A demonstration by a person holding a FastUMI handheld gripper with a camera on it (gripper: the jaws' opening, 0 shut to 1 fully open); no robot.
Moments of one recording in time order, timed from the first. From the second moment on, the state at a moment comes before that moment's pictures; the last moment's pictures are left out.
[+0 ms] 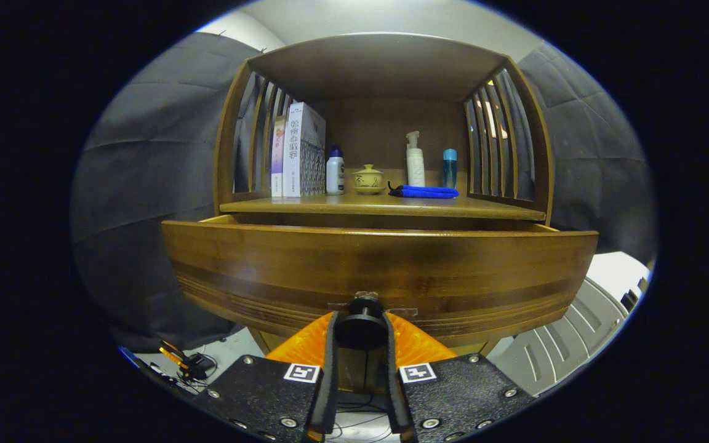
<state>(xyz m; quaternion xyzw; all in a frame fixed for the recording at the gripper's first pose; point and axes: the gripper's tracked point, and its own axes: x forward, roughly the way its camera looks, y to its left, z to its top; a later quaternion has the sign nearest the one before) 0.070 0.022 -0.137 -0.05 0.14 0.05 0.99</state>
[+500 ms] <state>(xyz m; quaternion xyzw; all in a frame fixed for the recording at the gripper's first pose) 0.011 0.021 -0.142 -0.06 0.13 0.06 0.99</state>
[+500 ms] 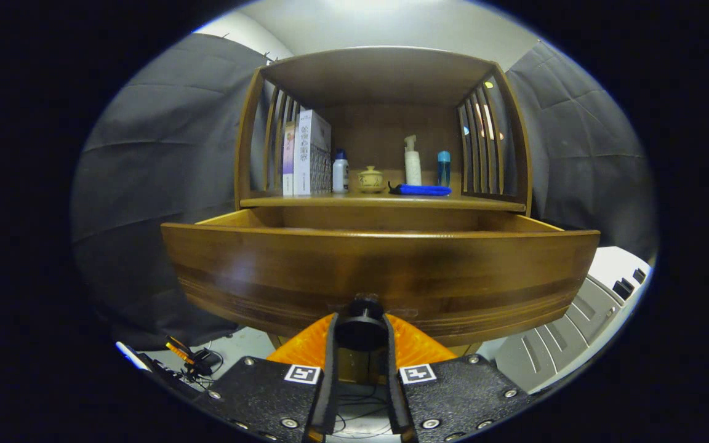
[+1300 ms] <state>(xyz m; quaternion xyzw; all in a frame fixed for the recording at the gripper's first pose) -0.006 0.037 -0.085 -0.06 0.02 0.12 0.99</state>
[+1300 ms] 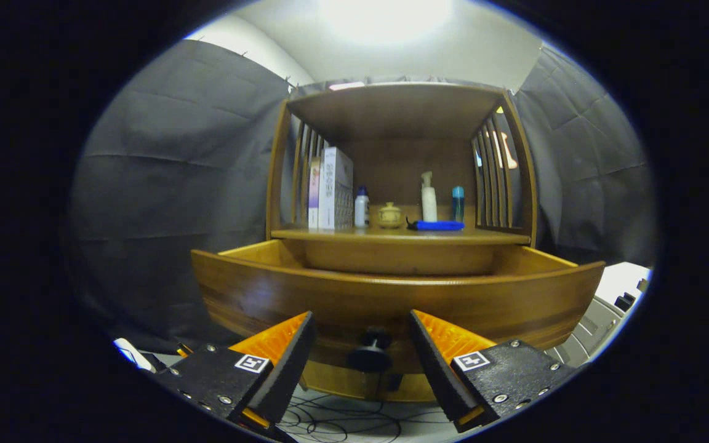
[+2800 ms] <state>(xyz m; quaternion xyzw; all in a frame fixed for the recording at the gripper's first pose) 0.122 0.001 -0.088 -0.04 0.30 0.11 0.95</state>
